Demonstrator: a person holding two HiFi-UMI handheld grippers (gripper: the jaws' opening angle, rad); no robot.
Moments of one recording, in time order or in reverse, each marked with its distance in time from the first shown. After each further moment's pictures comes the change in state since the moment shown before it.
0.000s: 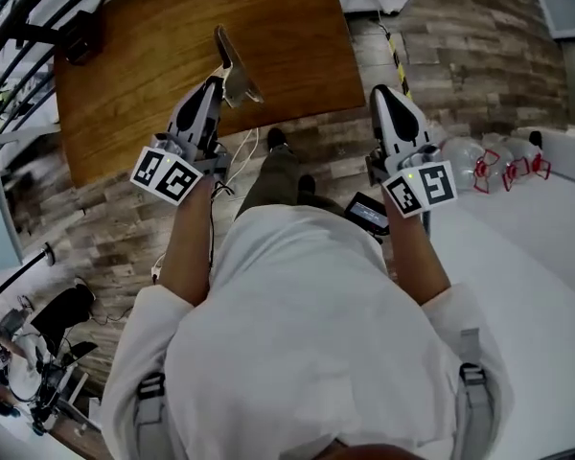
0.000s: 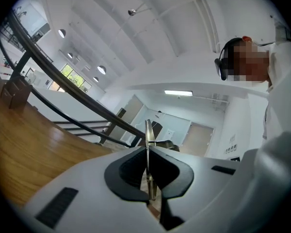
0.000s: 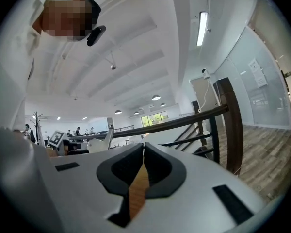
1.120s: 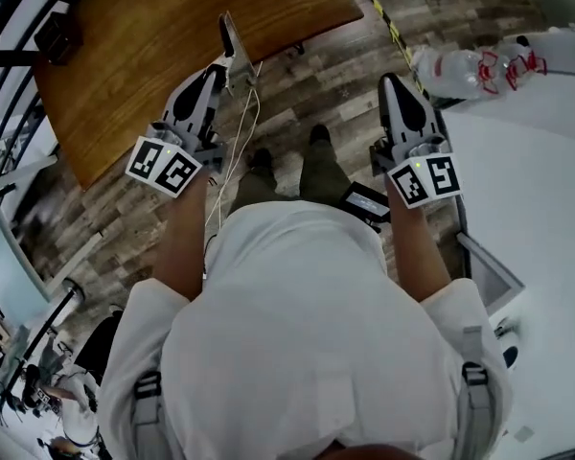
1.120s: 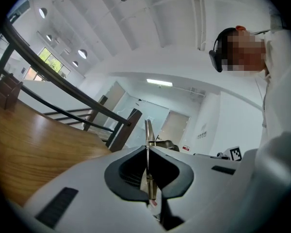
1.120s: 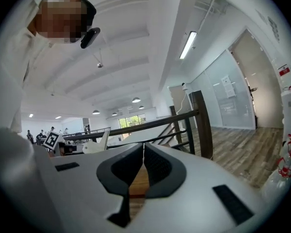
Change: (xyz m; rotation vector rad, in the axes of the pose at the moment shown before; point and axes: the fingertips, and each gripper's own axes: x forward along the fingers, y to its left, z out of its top) left arm -0.133 -0.045 -0.032 0.055 0.169 -0.245; right arm -0.151 0.141 -0.044 0.023 -0.044 -0.315
